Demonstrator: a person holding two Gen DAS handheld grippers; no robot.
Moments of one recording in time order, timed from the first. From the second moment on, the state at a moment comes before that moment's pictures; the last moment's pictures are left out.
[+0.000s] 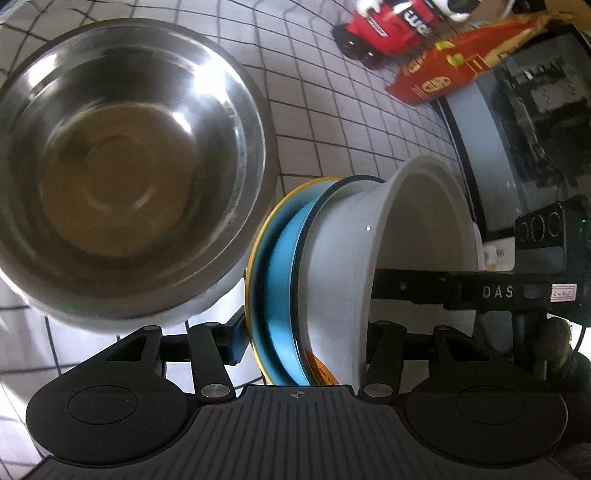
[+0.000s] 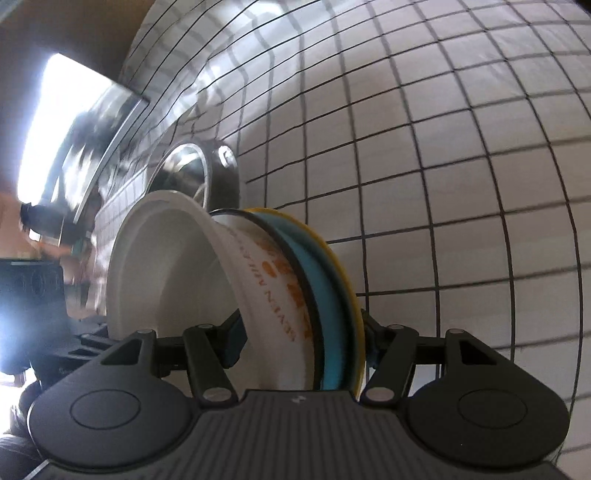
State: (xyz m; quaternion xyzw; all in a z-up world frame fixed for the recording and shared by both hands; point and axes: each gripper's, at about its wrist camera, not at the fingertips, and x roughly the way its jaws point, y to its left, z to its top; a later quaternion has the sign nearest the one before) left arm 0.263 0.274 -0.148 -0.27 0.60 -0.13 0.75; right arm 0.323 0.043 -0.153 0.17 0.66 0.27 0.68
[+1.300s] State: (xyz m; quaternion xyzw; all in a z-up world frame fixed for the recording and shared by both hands) left arm 0.234 0.234 -0.143 -0.31 0.56 0.02 0.77; right arm 0.320 0.045 -0.145 0.03 0.64 0.36 0.67
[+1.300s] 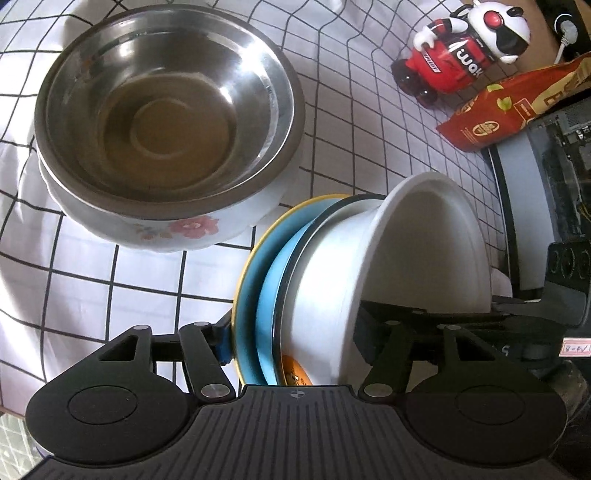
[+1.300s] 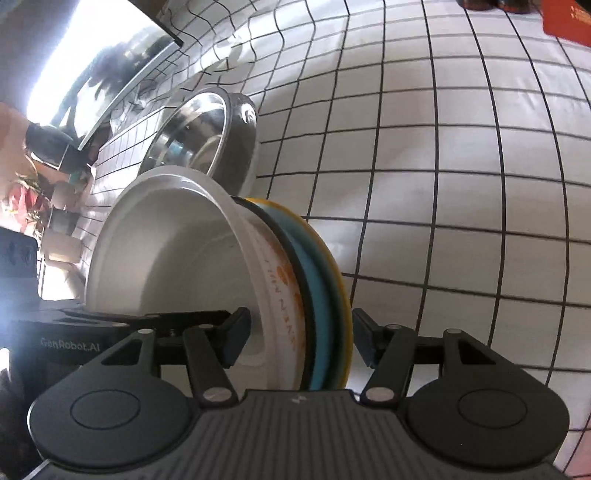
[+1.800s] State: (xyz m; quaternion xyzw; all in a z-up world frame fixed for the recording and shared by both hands) left arm 0.237 0.236 -0.144 -0.30 0.56 0.02 0.77; right arm 0.322 0.042 -0.149 0.06 0.65 0.37 0.66
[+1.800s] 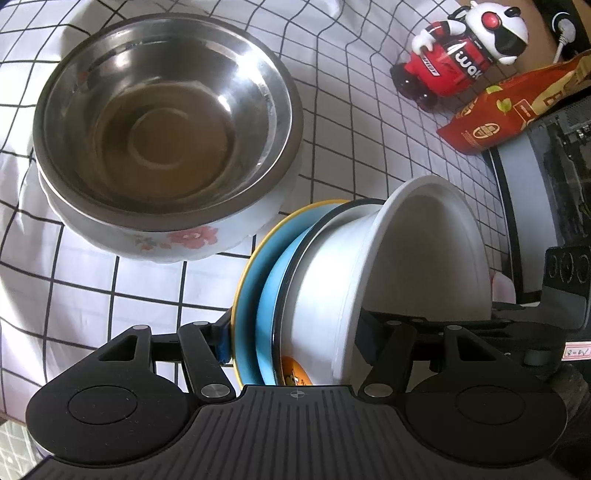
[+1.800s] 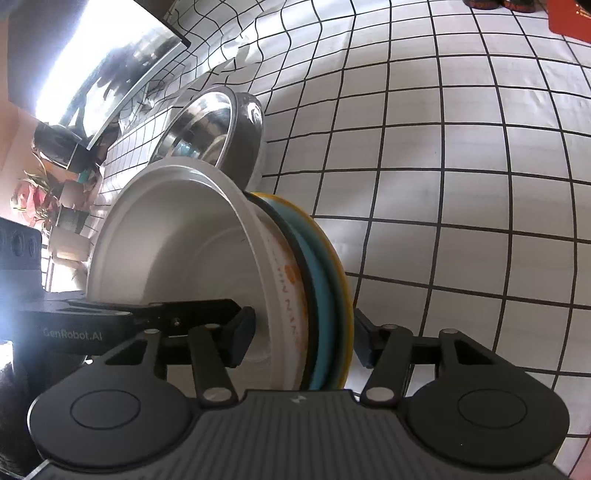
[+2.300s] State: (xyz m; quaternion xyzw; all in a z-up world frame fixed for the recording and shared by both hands) left arm 0.246 0.228 -0.142 -0.28 0.58 0.01 0.77; right arm 0.319 0.039 -0.145 0.07 0.66 0.34 0.66
